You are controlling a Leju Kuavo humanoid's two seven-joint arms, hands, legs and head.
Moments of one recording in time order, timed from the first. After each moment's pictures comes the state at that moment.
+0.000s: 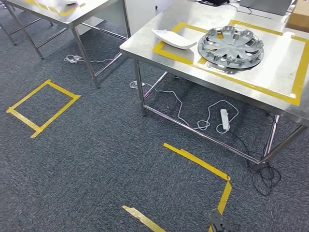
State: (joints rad) left arm -0.01 -0.06 -0.24 -0.26 -0.24 0.39 -0.07; right arm 0.02 -0.08 0.40 -0.51 0.06 -0.26 -0.02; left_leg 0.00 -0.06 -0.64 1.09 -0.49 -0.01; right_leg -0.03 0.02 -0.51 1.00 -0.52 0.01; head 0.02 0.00
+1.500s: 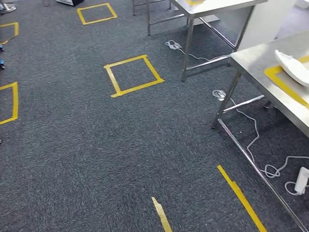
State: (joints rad) left arm 0.06 -0.05 -0.21 -0.26 -0.20 0.46 -0.07; right arm 0.07 -0.03 0.39 -0.45 -0.01 -0.22 -0.08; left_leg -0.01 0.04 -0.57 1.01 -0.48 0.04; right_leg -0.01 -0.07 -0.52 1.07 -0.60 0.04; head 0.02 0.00
